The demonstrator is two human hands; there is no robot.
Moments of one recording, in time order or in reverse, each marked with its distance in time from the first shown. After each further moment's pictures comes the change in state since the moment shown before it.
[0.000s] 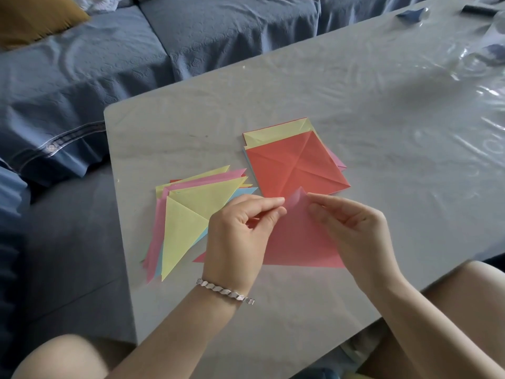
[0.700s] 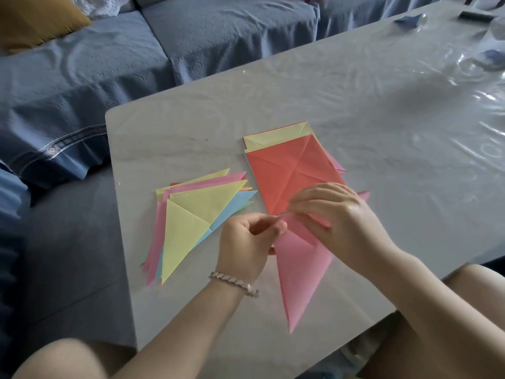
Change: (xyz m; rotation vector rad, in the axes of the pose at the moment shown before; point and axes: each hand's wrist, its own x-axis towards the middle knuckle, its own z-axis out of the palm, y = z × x) left_hand -0.002 -0.013 0.013 -0.353 -0.201 -0.588; right_hand 0.032 0.009 -0.012 -0.836 -0.332 -0.640
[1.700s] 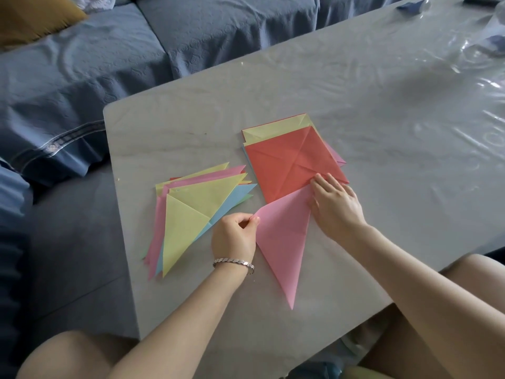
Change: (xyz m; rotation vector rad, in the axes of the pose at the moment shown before) left_hand 0.037 -0.056 -0.003 0.487 0.353 0.016; right_hand -0.004 0.078 0.063 -0.378 -0.295 0.459
